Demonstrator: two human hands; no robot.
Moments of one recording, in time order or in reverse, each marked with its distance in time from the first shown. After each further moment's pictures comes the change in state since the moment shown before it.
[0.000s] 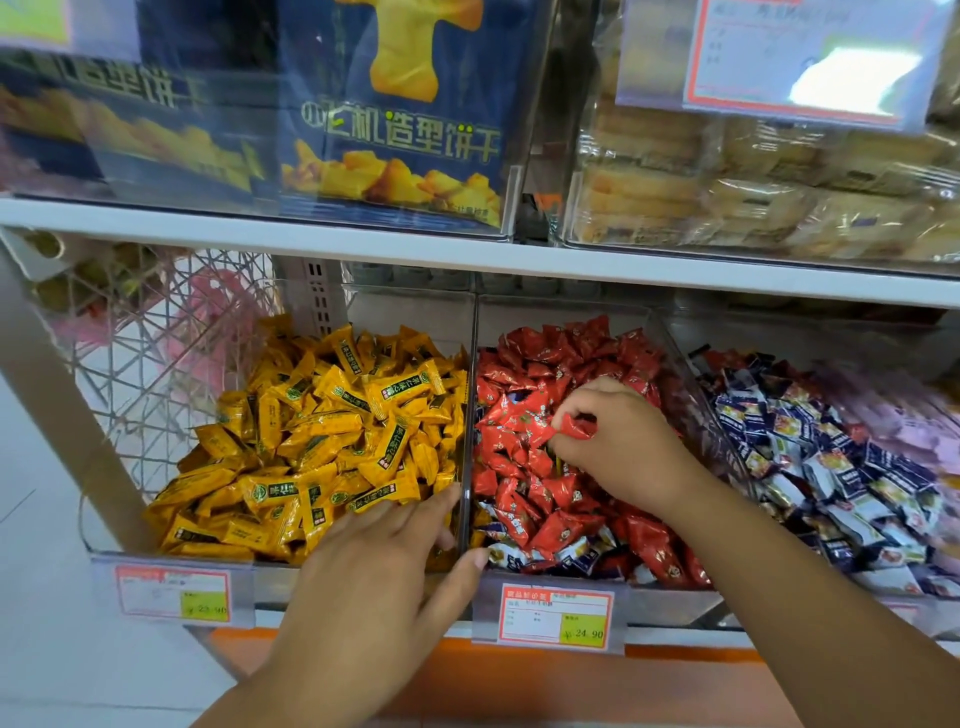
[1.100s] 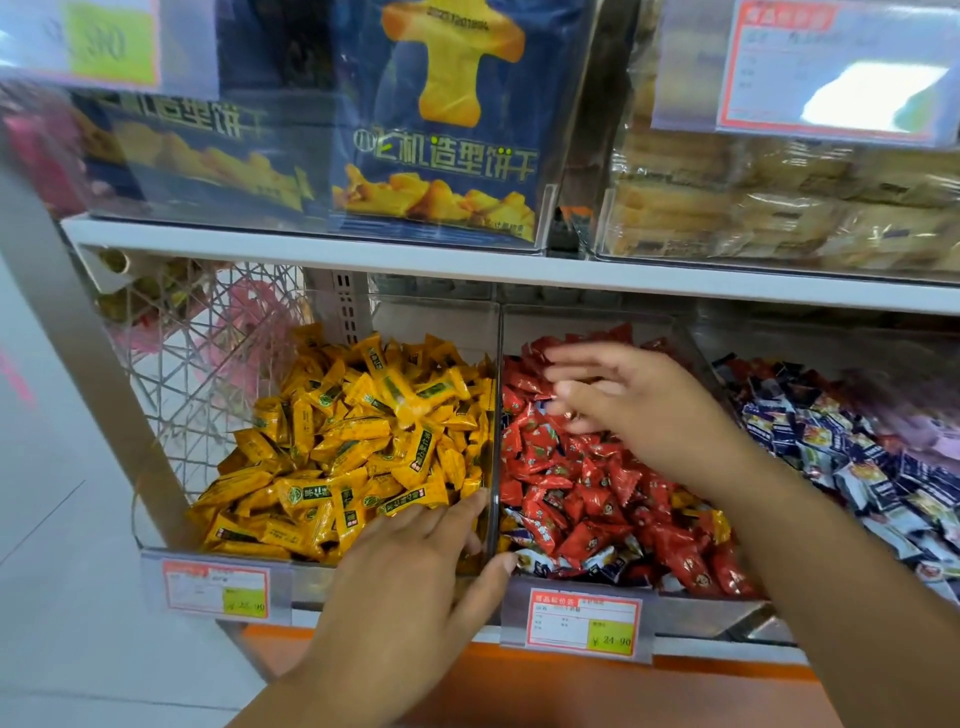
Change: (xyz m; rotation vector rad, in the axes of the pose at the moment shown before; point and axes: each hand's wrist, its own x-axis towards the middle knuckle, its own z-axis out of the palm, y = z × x) left_hand -0.001 -0.002 0.001 0.029 0.022 0.031; right_hand -0.005 -0.049 -0.043 0.602 -0.160 -0.020
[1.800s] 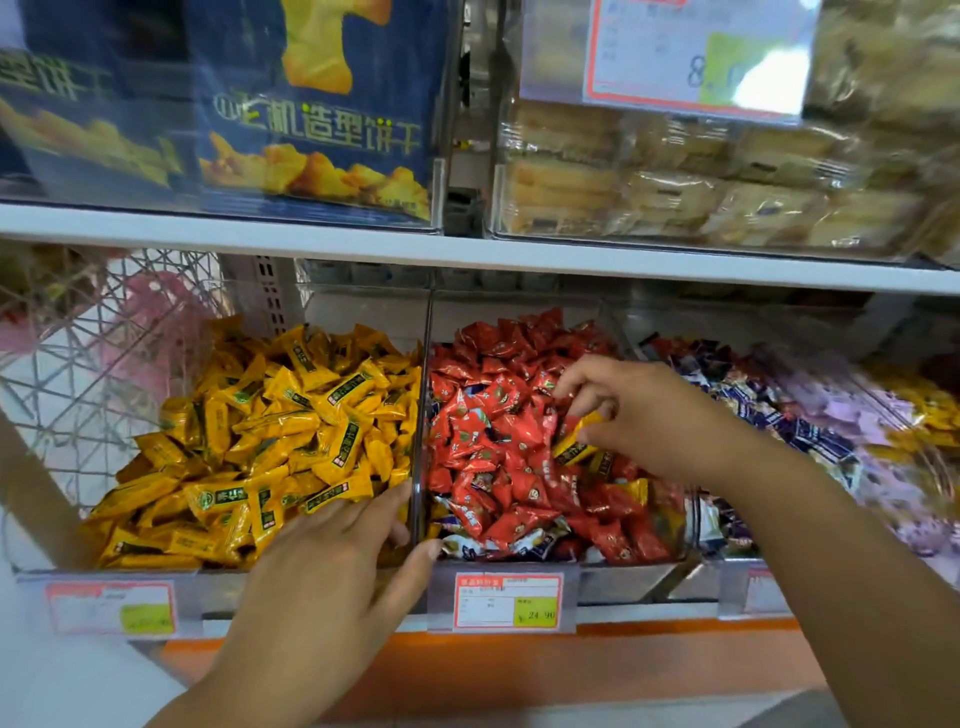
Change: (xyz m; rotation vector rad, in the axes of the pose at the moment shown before) left_hand 0.002 0.001 -0.002 0.003 -0.031 -0.007; right_hand -0.024 0.041 -0.052 -0.546 -0.047 0.044
